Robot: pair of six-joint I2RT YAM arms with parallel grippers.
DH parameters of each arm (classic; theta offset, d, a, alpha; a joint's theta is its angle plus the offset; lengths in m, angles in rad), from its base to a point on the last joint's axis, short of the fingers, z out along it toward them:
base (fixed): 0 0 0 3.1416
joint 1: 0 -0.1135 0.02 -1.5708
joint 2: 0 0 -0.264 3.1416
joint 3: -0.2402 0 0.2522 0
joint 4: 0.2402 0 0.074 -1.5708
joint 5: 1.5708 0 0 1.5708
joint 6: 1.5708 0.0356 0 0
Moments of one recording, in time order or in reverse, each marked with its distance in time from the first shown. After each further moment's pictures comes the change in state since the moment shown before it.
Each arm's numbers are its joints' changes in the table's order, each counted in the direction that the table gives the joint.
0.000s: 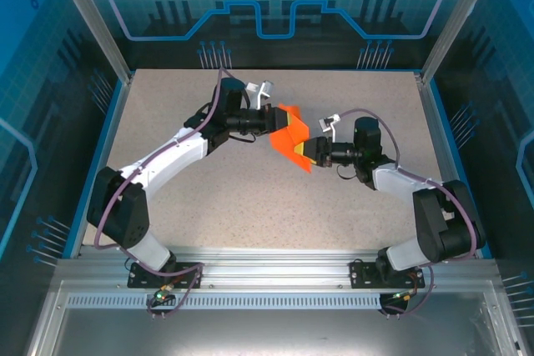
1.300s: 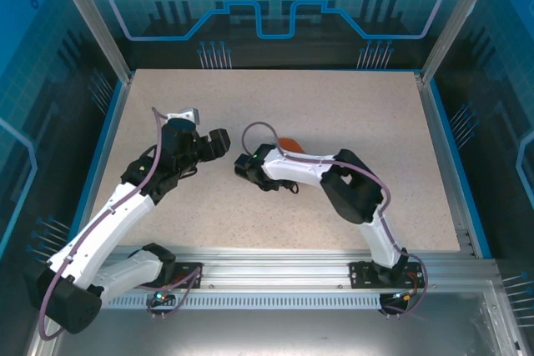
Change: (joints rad) left arm -0.066 0.600 0.332 0.441 -0.822 0.158; right arm -0.712 -0.699 -0.937 1.754 2.045 -0.548
